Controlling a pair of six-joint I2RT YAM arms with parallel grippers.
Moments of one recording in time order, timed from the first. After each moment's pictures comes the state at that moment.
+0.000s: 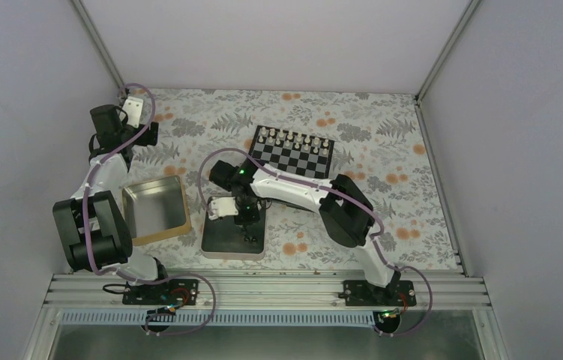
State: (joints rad) left arm 0.29 1.52 1.02 0.01 0.22 0.35; right arm 1.06 2.14 1.78 -1.10 -0.12 -0.71
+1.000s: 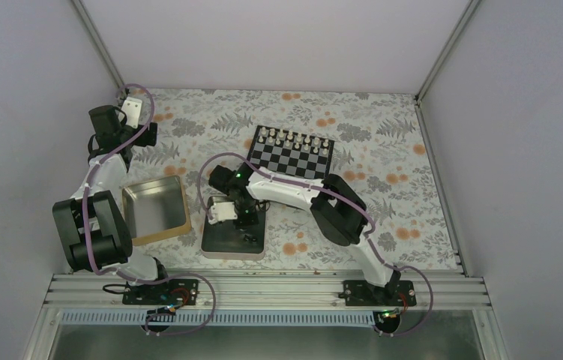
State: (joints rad) left arm 0.29 1.52 1.01 0.01 0.22 0.35; right arm 1.07 2.21 1.78 -1.08 -0.16 -0.72
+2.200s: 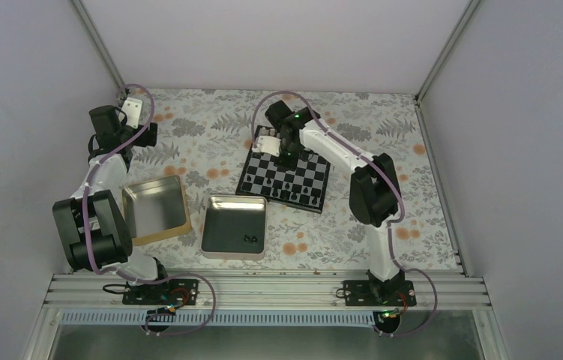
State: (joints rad) left arm 0.29 1.52 1.01 0.01 0.22 0.35; right arm 0.64 2.09 1.88 -1.13 -0.03 -0.72
